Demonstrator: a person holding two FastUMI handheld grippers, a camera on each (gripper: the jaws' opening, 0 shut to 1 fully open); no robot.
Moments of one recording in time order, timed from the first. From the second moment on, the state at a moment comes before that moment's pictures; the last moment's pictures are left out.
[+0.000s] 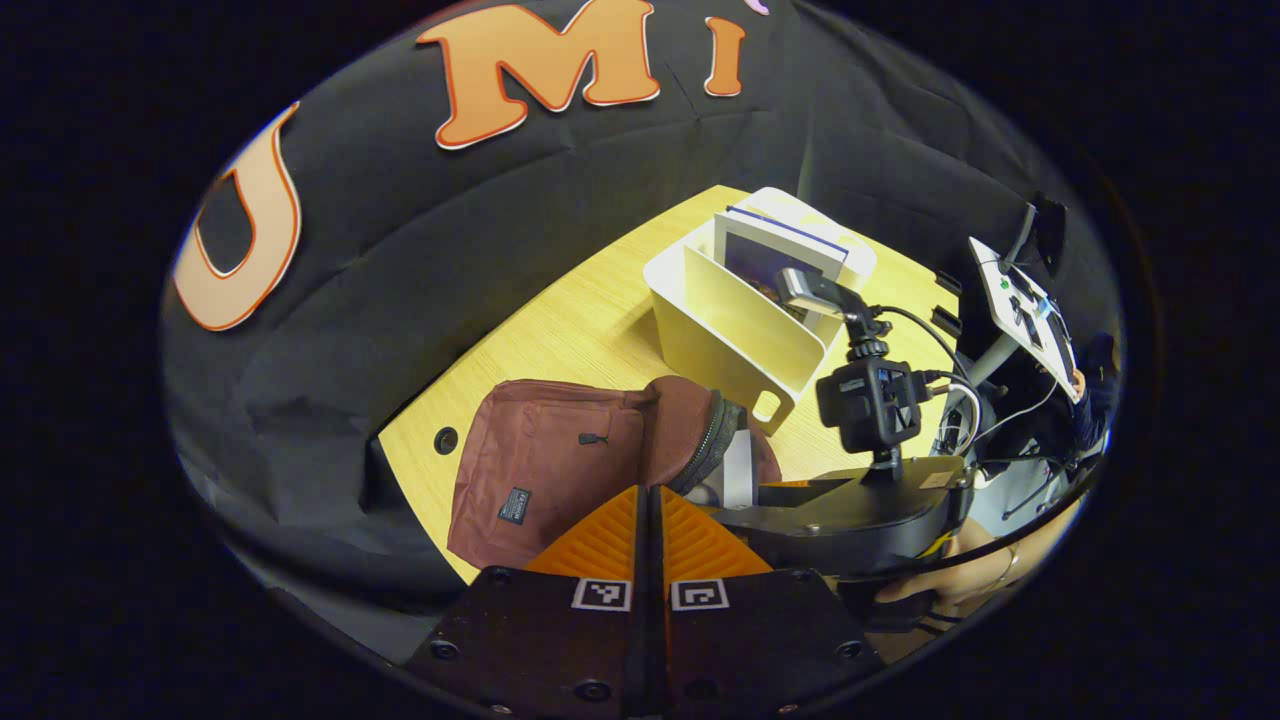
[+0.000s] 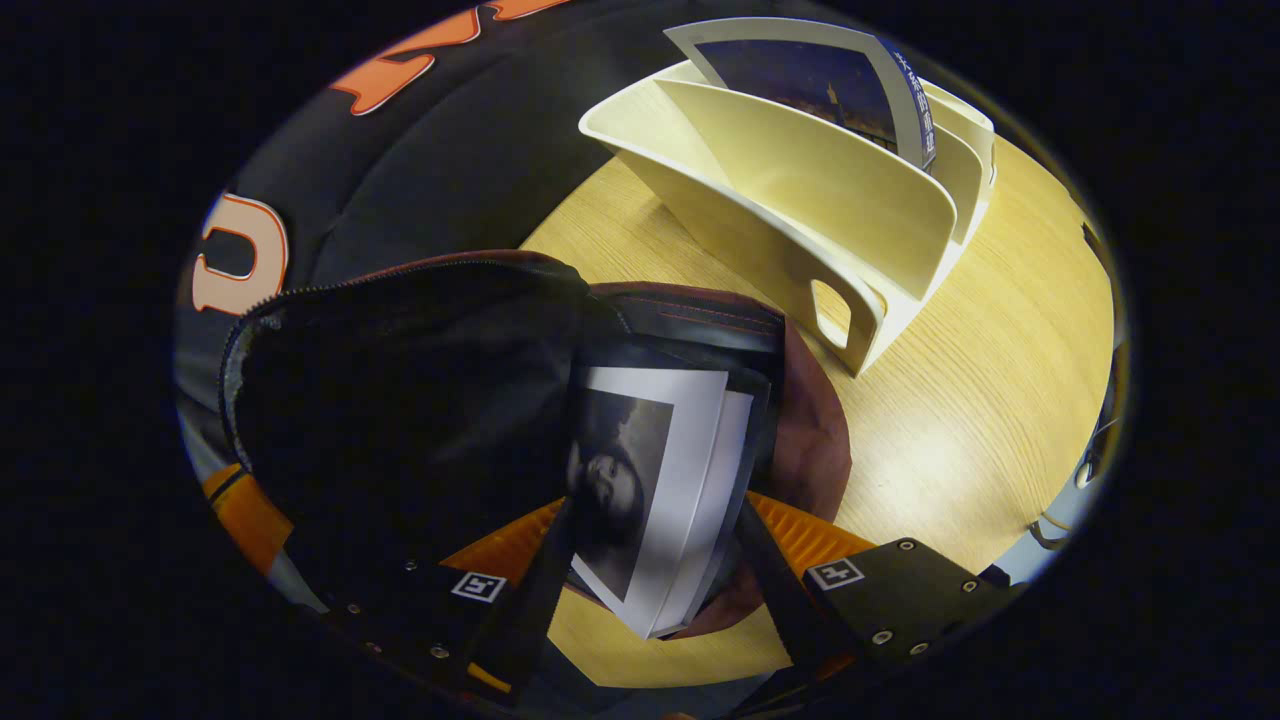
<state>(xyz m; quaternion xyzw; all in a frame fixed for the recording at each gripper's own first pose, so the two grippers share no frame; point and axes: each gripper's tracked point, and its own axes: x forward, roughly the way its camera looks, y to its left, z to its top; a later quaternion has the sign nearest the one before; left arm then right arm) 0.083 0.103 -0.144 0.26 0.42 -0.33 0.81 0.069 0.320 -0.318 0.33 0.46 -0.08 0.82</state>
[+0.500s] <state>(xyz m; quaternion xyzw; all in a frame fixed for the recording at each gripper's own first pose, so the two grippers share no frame) 0.088 0.109 -0.147 0.25 0.42 -0.32 0.81 0.047 0.261 -0.281 0.31 0.43 -0.05 0.85</state>
